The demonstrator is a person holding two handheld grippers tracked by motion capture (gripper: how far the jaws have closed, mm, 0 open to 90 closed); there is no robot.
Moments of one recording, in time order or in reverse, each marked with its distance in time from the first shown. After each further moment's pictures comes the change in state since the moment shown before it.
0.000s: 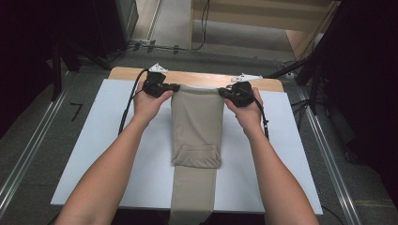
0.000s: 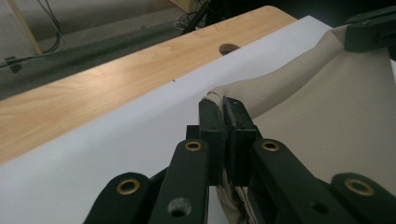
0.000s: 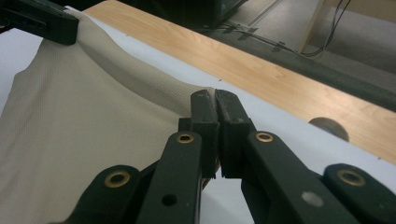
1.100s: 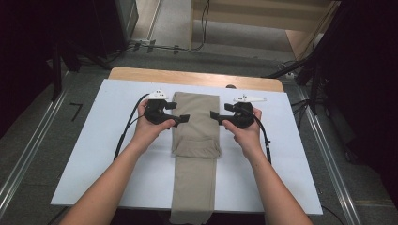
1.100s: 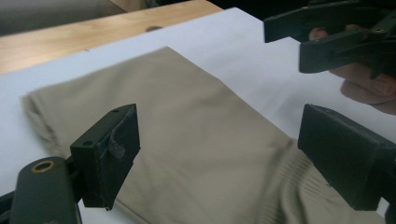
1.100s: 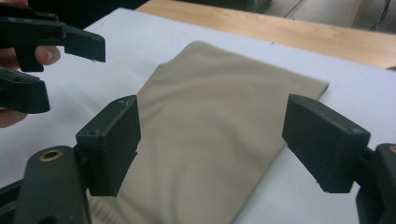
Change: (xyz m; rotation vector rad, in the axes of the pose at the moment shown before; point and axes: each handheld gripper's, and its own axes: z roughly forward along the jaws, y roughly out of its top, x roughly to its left) left arm -0.060 -0.069 -0.024 -0.044 -0.217 0.003; right arm 0.031 -0.059 -0.023 -0.029 0.153 0.120
